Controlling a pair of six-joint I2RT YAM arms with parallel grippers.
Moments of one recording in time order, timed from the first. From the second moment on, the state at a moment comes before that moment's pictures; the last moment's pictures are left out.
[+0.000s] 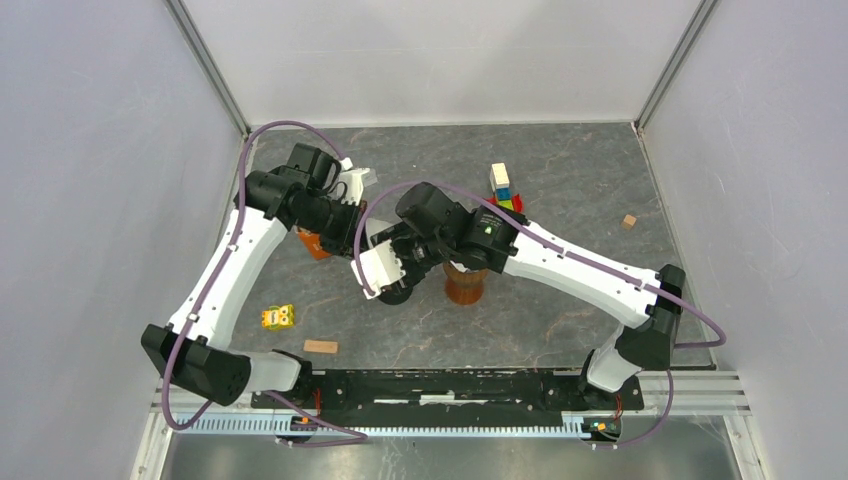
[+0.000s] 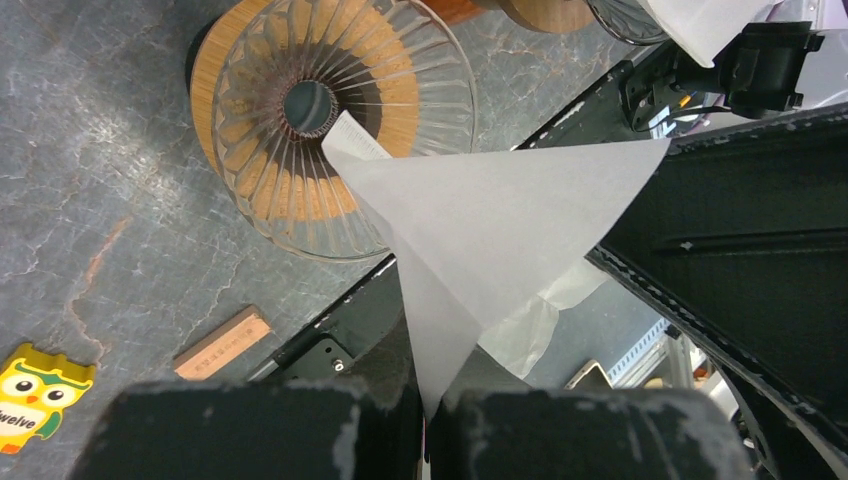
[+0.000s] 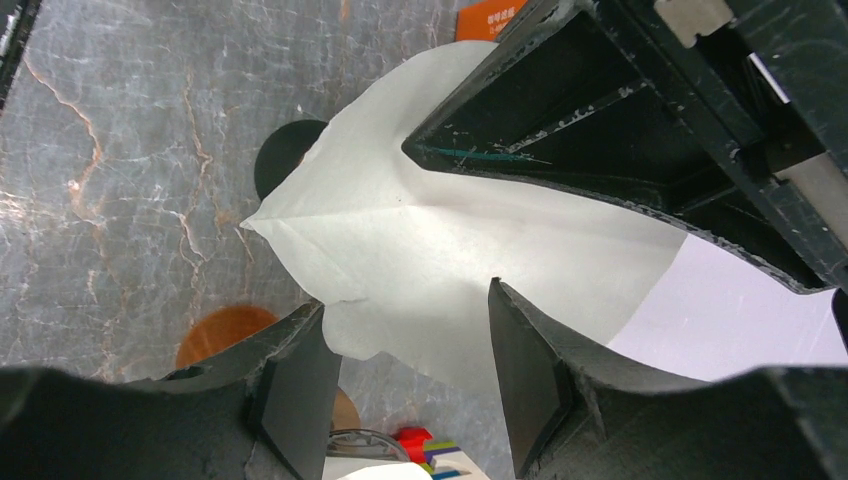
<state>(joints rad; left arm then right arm) -0.35 1.32 1.46 -1.31 0.54 -0.04 1.10 1.62 1.67 -0.82 -0.16 -1.05</state>
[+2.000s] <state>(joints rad) -0.28 1.48 1.52 -1.31 0.63 -0.04 1.05 1.80 1.68 -0.86 -0.27 -1.05</state>
